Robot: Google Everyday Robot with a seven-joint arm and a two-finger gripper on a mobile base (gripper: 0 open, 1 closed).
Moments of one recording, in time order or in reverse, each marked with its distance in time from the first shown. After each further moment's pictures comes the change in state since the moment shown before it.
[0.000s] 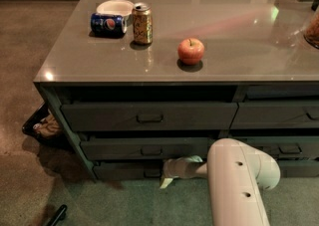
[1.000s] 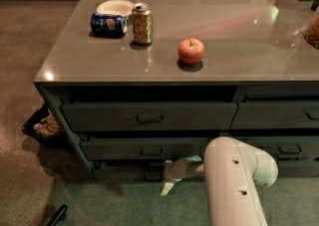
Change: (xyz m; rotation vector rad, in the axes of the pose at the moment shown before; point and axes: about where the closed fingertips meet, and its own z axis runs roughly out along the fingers) arm 0.011 0.034 -0.002 -0.134 0.053 0.112
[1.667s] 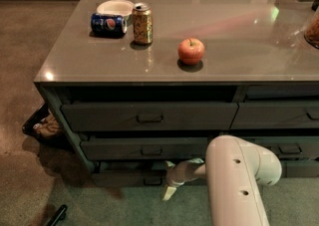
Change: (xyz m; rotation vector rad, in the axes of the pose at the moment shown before) arm 0.011 0.020 -0.010 -0.030 0.022 0.013
